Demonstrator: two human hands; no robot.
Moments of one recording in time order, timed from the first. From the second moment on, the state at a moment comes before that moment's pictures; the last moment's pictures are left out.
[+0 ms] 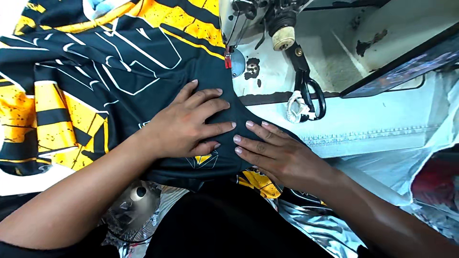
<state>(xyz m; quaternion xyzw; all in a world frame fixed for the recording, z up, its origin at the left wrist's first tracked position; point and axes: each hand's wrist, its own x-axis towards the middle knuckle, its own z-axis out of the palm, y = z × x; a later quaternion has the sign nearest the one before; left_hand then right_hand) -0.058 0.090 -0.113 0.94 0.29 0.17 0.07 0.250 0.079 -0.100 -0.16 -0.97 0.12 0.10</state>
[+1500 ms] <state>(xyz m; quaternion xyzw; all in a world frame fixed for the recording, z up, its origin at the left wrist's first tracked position) 0.005 0.071 -0.107 0.77 0.57 0.29 -0.02 0.204 0.208 -0.091 -0.22 -0.90 0.31 0.21</state>
